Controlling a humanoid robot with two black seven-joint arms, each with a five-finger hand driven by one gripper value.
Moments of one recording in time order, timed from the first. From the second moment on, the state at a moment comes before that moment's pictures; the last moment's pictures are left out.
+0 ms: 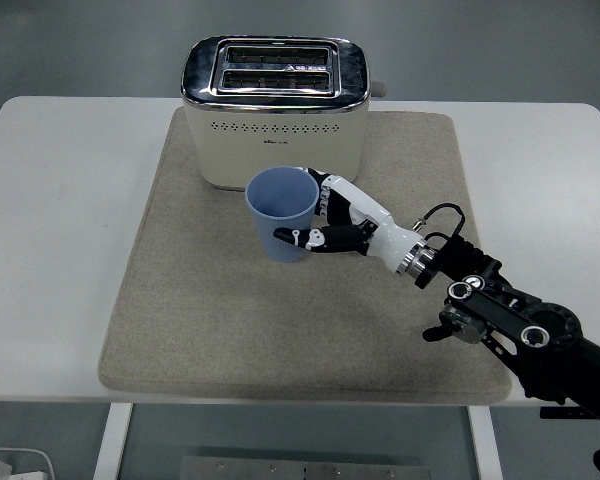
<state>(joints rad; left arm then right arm) -0.04 0.00 -0.06 -0.24 -0.03 -0.11 0.11 0.71 -0.09 0.51 0.94 -0.87 0.16 0.50</state>
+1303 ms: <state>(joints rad) -0.04 0.00 -0.06 -0.24 -0.03 -0.11 0.11 0.79 0.00 0.45 0.75 -0.87 0.13 0.50</state>
